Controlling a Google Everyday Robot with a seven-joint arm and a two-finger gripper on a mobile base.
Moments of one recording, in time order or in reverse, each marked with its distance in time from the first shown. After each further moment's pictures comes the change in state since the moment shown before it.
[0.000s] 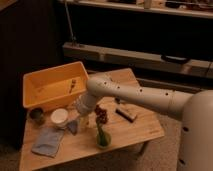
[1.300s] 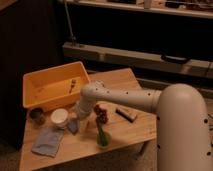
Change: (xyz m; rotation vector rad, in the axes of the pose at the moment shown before) arm 0.044 -0.014 0.065 -0.054 0.082 -0.018
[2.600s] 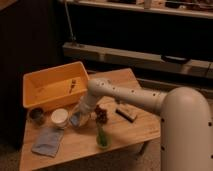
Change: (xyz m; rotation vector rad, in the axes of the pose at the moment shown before) arm 0.004 -0.015 -0.051 0.016 -0.053 -0.060
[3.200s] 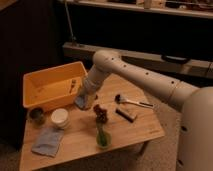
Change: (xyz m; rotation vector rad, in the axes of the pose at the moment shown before) arm -0.030 -0.029 -0.142 0.095 0.045 -0.053
